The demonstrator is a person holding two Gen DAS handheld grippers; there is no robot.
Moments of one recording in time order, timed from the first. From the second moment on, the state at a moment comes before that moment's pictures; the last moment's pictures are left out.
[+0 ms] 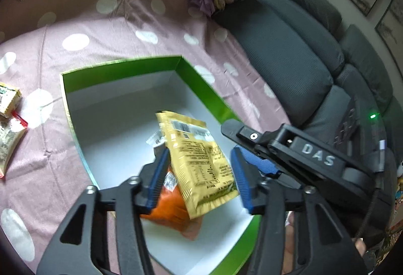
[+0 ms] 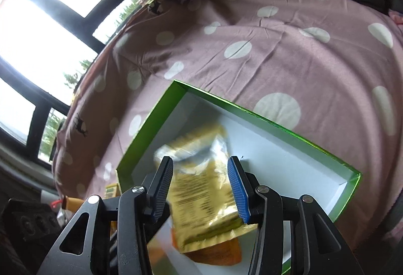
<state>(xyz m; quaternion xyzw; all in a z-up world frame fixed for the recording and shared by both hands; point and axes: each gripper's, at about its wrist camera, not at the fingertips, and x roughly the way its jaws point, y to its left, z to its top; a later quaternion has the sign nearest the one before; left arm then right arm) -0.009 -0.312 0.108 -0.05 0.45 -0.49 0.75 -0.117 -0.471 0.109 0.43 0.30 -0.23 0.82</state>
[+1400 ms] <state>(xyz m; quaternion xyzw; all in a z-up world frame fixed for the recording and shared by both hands) 0.026 0.025 0.093 -0.25 0.41 -0.11 0.87 -0.028 -0.294 0.158 0.20 0.30 -0.10 0.93</state>
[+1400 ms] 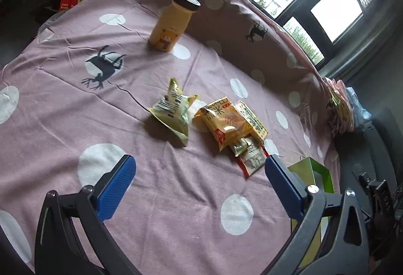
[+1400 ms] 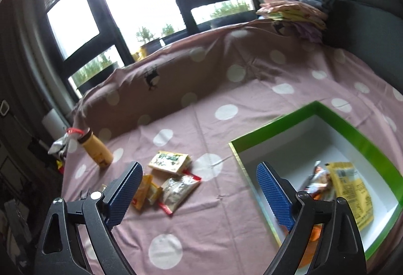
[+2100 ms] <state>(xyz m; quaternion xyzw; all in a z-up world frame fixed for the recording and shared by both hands) 0.027 0.048 0.084 -0.19 0.43 -0.03 0.88 0.045 -0.264 0.074 0.23 0.44 -0.04 0.87</state>
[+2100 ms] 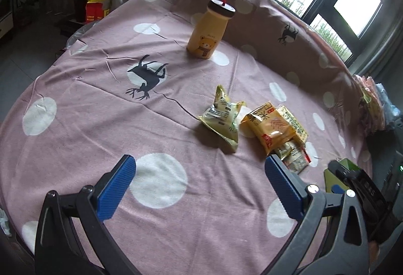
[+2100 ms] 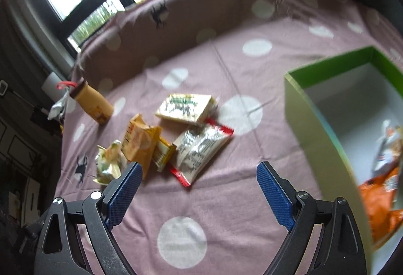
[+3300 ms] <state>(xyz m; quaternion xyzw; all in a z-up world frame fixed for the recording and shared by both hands) 0.043 0.057 0.064 -0.15 0.48 0.02 0.86 0.118 -0.138 0.057 -0.03 0.53 0.06 0.85</state>
